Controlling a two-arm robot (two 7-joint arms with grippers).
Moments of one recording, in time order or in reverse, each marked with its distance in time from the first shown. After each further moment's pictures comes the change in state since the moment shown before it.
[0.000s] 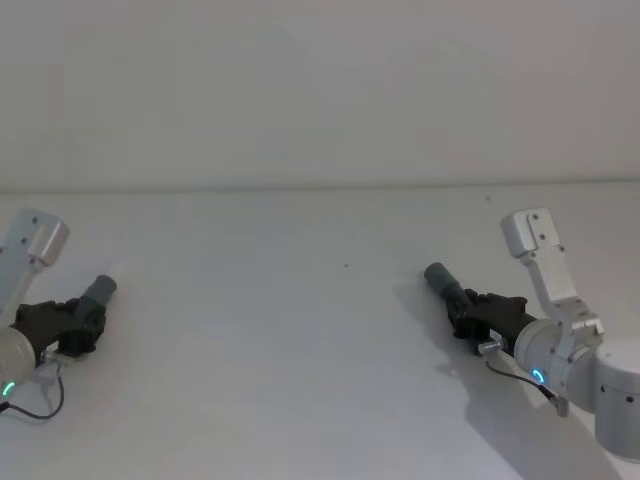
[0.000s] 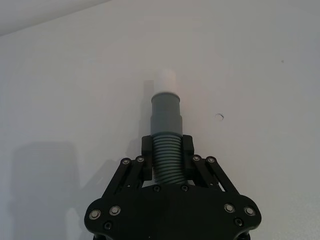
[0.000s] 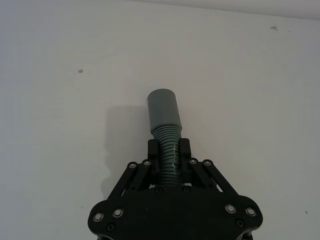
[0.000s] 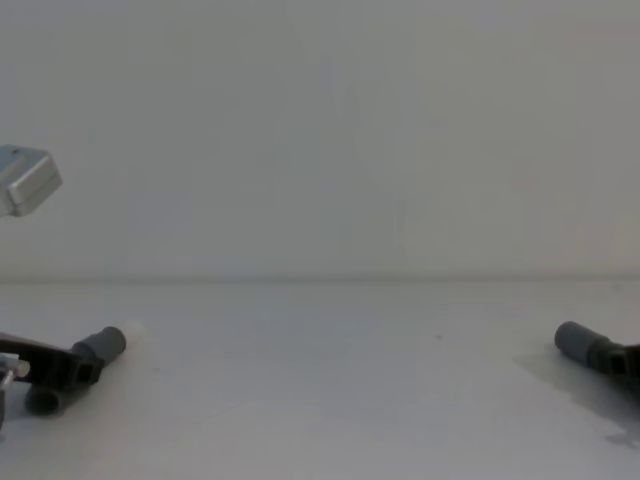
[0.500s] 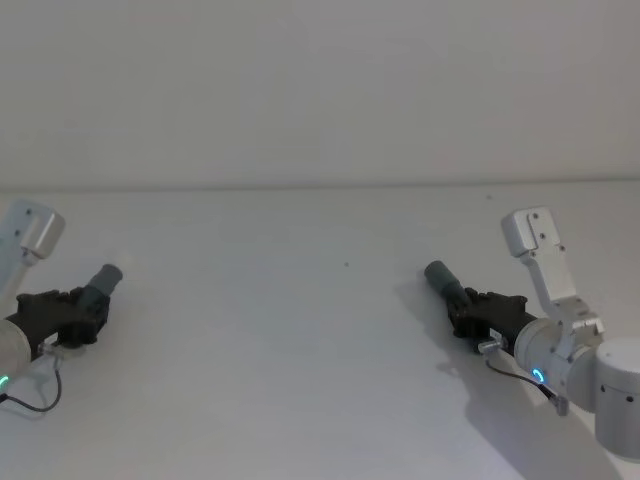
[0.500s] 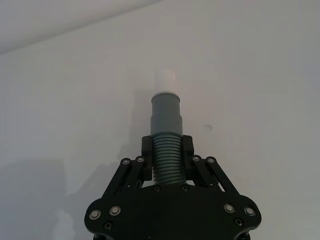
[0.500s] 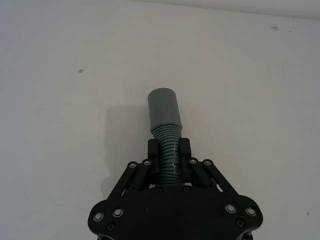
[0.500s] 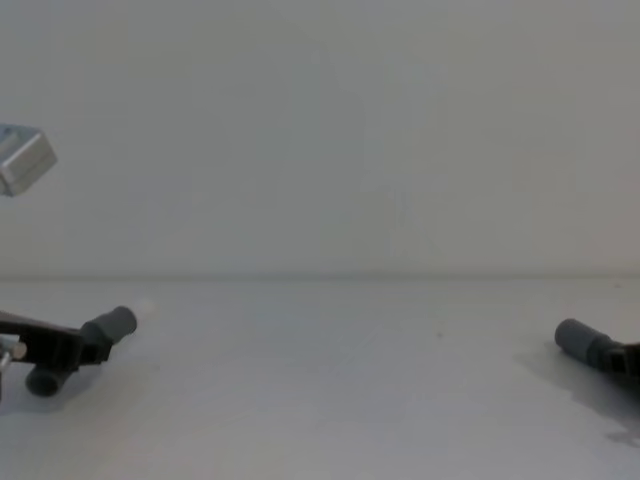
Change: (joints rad) left arm 0.001 0.015 -0.012 -0.010 -0.010 -0.042 -0.053; right arm 0.000 0.000 0.000 0.000 0.000 0.000 0.000
